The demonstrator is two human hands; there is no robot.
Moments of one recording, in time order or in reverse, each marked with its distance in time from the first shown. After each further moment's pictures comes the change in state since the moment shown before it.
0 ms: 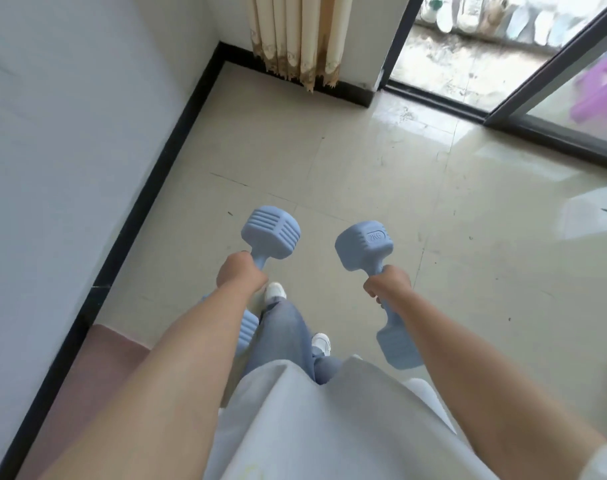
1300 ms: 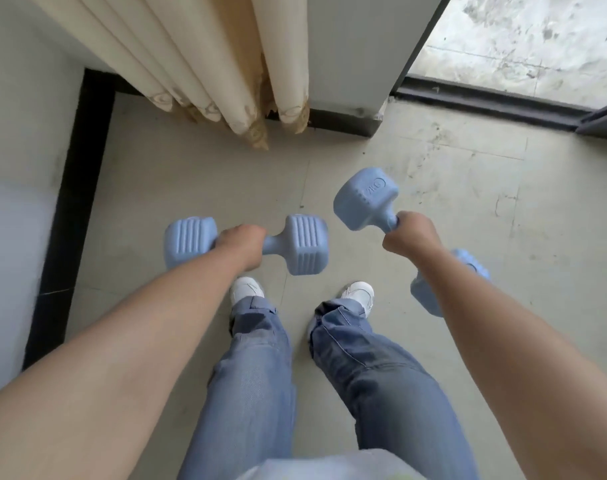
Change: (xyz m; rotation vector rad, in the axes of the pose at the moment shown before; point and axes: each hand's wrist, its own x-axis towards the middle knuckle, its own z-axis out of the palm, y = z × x) left_hand 0.597 0.386 -0.071 0.687 -0.187 0.359; right_hand 0.606 -0.303 -0.183 -0.177 0.102 -0.042
